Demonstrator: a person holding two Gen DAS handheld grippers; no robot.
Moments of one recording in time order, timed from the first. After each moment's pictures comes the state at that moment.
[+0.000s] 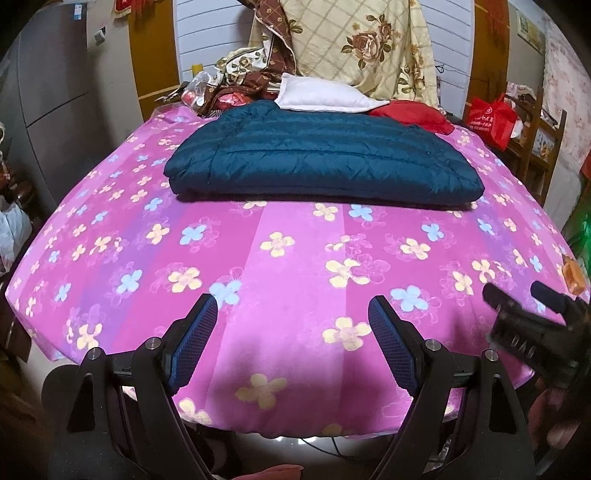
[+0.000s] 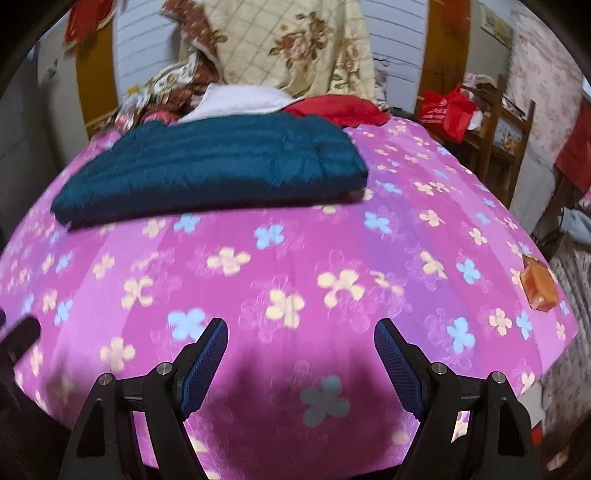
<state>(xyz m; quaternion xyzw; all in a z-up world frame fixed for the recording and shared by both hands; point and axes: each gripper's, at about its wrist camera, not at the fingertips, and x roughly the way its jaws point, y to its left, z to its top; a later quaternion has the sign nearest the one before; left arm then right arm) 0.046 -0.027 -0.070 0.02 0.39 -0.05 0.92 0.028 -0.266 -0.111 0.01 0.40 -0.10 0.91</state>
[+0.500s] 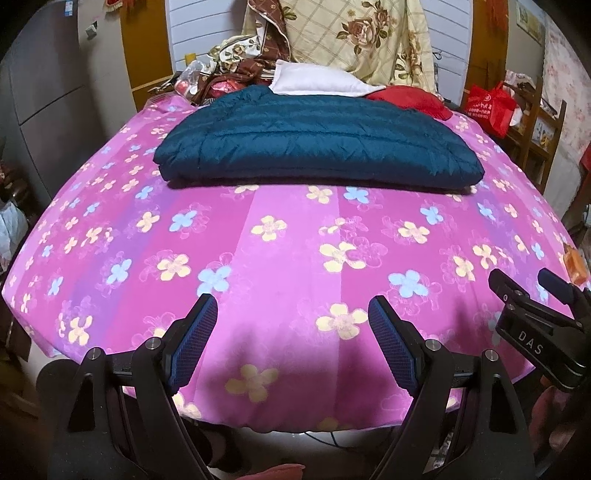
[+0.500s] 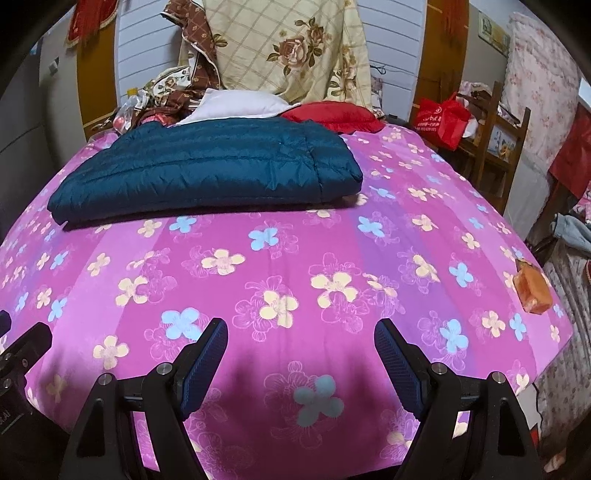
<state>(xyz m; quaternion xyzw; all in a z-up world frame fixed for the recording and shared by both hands) 0.049 -0.035 -0.082 0.02 0.41 -0.06 0.91 0.022 -0.267 -0.111 0.00 0.39 -0.11 0.92</state>
